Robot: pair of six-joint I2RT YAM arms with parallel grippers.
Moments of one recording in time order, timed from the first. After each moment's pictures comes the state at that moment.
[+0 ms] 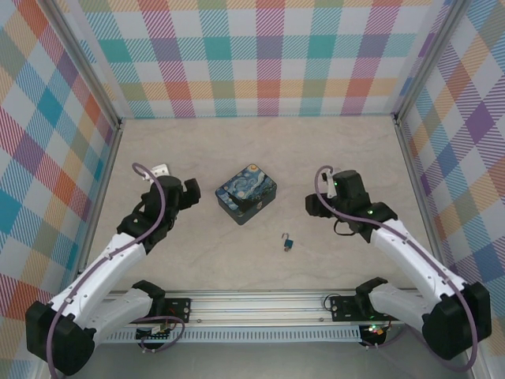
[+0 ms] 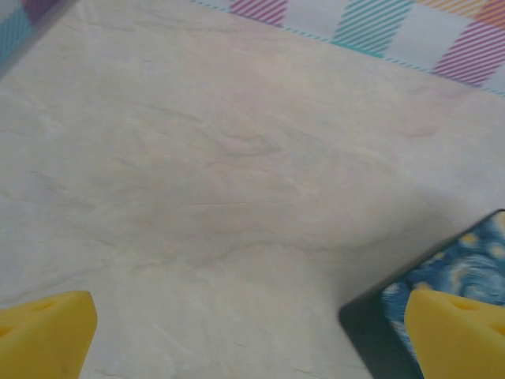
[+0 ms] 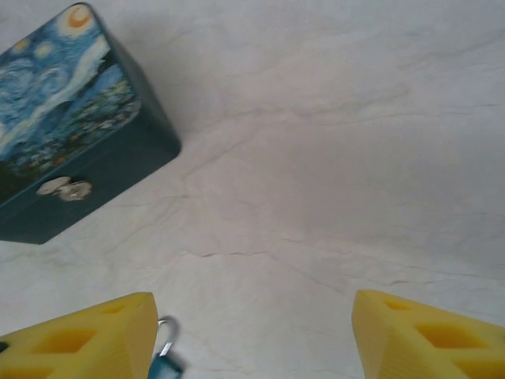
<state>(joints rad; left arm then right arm) -0.42 0.93 0.72 -0.42 -0.48 -0.51 0.41 1.01 0.74 -0.52 -0.01 0.26</state>
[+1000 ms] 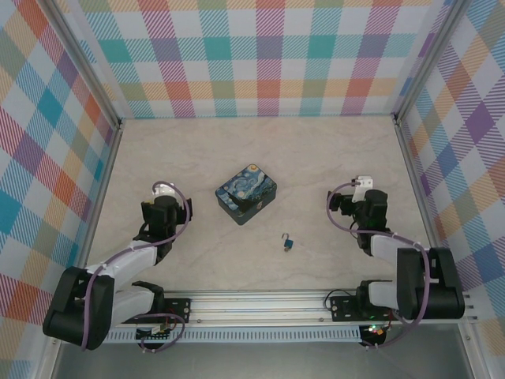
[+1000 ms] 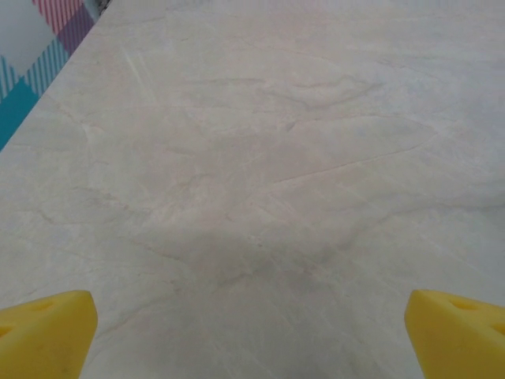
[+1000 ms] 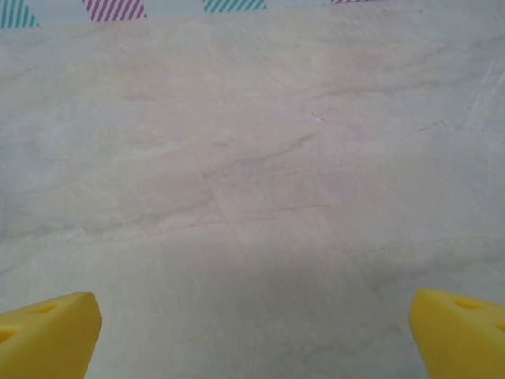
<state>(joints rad) -0.25 1.14 0.32 0.28 -0.43 -0.09 0.01 1.29 0.29 0.58 -0.12 0.04</state>
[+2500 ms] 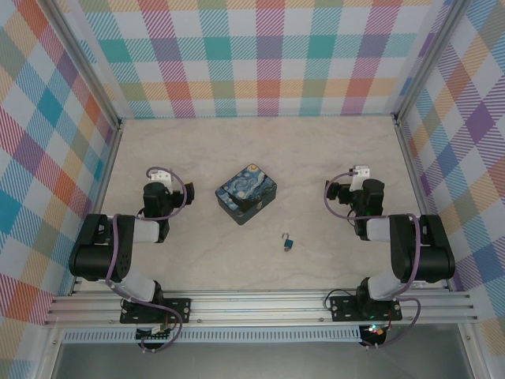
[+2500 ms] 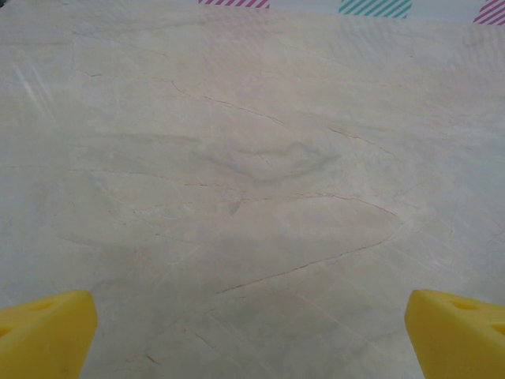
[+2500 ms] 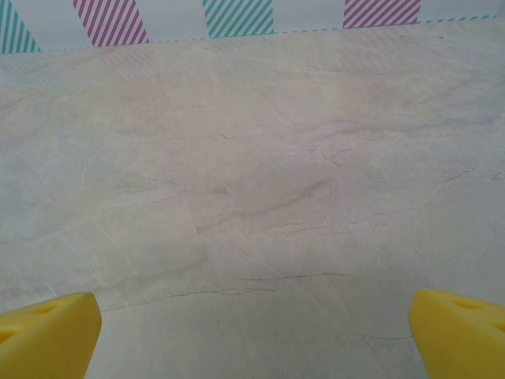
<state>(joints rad) -0.04 1.57 0.42 0.73 -0.04 -0.09 0.00 1.53 0.41 0.74 -0.15 0.04</state>
